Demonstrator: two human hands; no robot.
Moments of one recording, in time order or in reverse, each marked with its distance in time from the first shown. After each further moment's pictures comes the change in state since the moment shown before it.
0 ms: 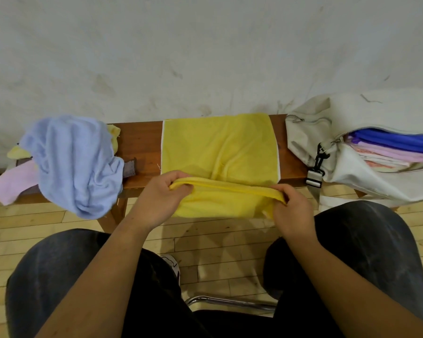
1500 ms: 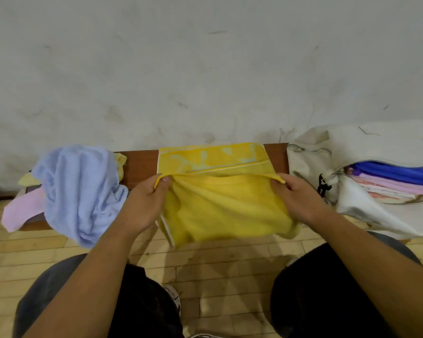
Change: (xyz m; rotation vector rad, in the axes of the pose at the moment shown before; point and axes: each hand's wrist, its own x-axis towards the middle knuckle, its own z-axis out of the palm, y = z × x) left_hand 0.042 0.004 -0.037 0.215 0.266 0.167; right_hand 0.086 -0.051 -0.038 0.082 -0.375 -0.155
